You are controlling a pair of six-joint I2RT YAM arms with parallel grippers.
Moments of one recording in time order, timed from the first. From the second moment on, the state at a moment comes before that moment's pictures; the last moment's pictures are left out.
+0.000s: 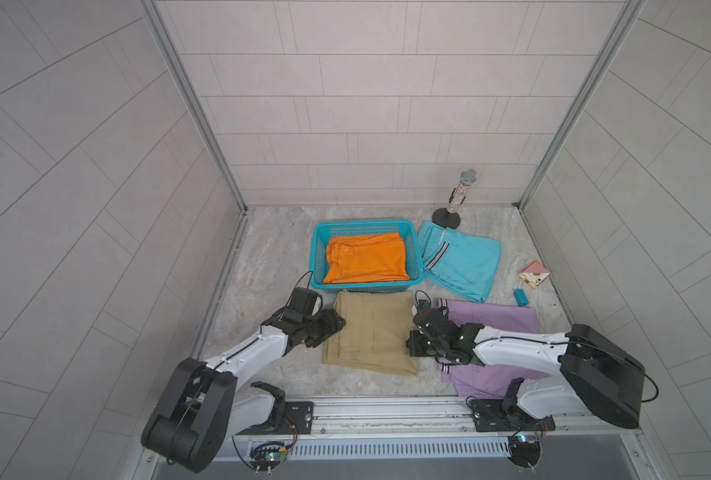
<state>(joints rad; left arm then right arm) -0.35 1.21 0.41 -0.21 0.37 -0.83 0.88 1.37 0.52 -0.15 -0.03 0.85</state>
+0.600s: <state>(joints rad) -0.36 0.84 0.84 -0.76 0.40 -0.84 1.01 0.99 0.85 -0.61 0.07 0.81</state>
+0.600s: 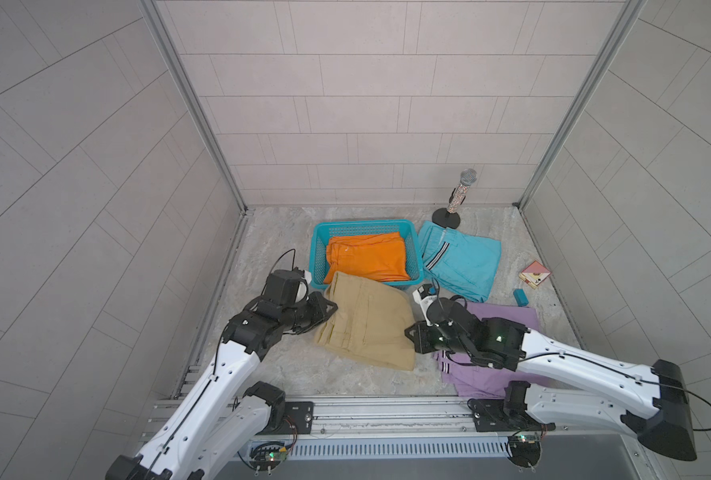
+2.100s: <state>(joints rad) -0.15 1.70 1.52 -0.66 0.42 -0.63 0.45 1.80 1.78 -0.82 -0.16 0.44</state>
